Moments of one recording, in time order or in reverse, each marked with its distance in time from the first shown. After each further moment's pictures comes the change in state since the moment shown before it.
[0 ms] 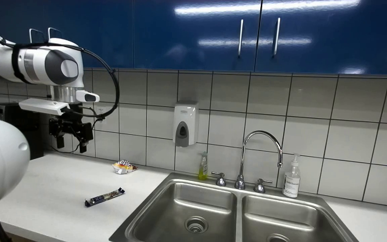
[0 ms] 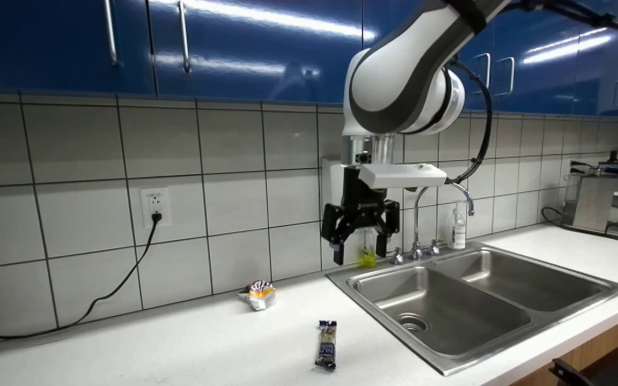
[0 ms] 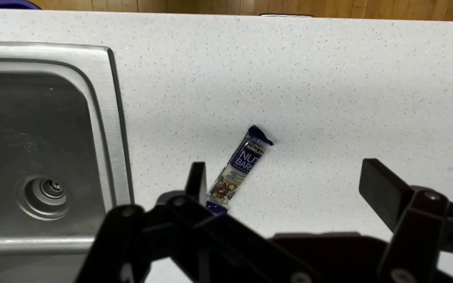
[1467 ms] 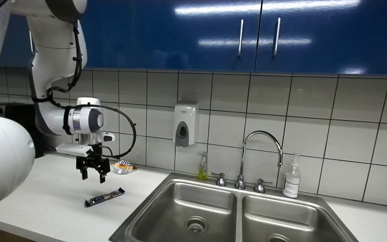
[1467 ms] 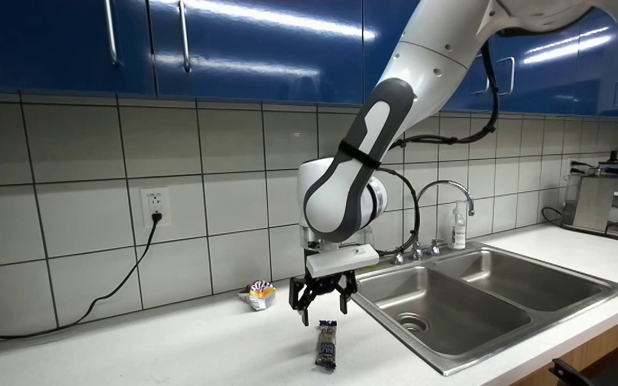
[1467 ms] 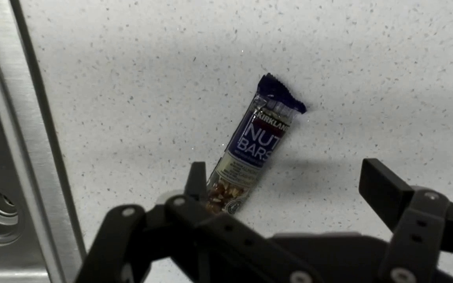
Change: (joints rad) arm 0.093 0.702 -0.151 0.343 -0.316 0.267 0.255
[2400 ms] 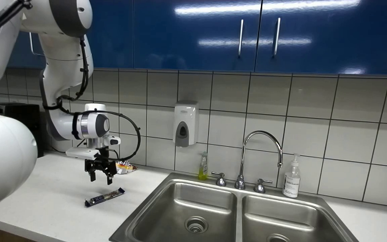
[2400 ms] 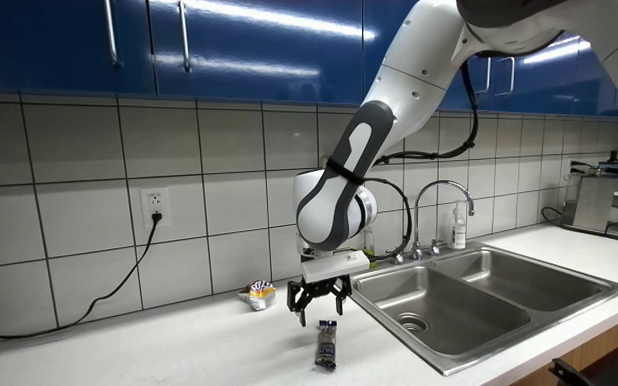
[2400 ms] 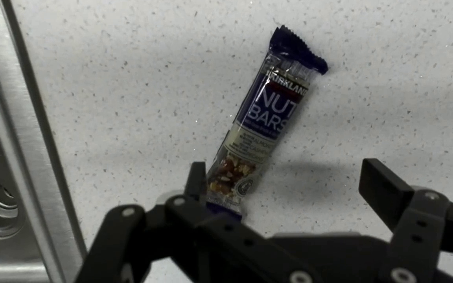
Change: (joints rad) arm 0.056 0.108 -0.085 0.109 0.004 0.001 0.000
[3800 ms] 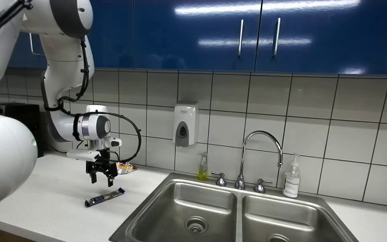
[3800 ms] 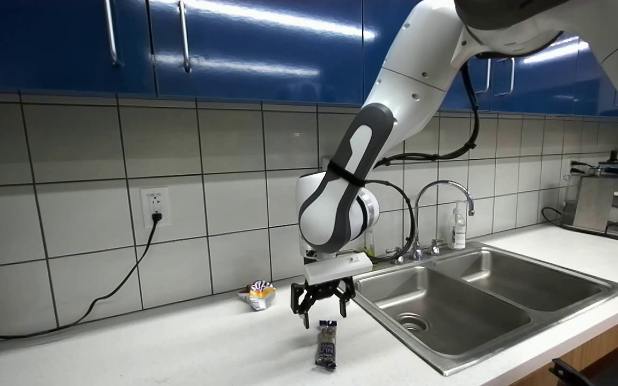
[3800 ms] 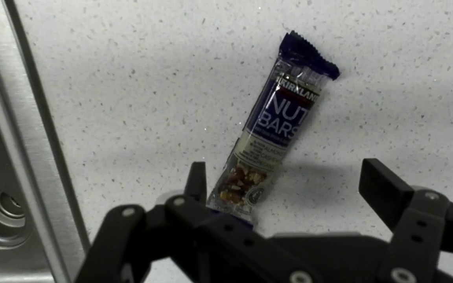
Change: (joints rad) arm 0.000 0.006 -0.011 -0.009 0.008 0.000 0.005
